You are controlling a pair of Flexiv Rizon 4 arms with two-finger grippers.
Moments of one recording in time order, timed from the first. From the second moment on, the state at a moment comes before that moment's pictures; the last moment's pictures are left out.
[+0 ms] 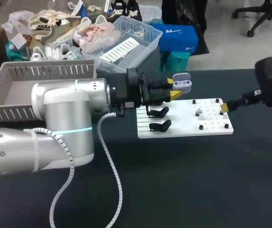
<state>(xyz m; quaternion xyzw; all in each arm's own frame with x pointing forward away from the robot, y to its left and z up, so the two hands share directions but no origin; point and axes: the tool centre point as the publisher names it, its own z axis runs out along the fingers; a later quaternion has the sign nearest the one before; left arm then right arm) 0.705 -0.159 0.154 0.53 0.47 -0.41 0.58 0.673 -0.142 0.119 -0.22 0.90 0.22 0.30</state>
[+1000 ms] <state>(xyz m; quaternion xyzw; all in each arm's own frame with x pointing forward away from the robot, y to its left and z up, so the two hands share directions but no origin) 0.712 -0.163 0.139 0.53 0.48 -0.40 0.58 0.699 -0.154 0.085 -0.26 0.91 0.17 0.27</state>
